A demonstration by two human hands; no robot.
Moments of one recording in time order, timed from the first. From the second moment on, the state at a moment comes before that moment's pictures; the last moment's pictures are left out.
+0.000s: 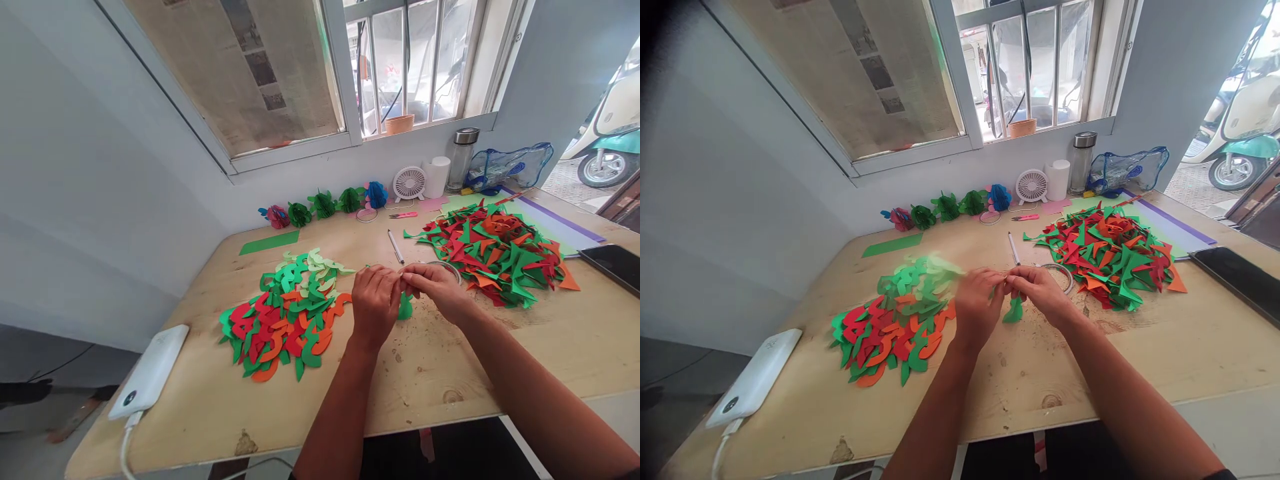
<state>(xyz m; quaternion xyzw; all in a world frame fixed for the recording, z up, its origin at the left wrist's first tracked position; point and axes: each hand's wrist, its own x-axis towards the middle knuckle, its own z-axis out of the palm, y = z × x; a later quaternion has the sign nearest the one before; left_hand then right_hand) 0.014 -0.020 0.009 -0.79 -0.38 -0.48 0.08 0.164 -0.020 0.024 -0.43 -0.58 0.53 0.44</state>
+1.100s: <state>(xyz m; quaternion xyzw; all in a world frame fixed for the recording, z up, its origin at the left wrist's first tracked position) 0.015 -0.020 0.008 -0.80 -0.38 -0.46 0.09 0.168 -0.017 0.019 -0.44 -0.52 0.58 0.45</state>
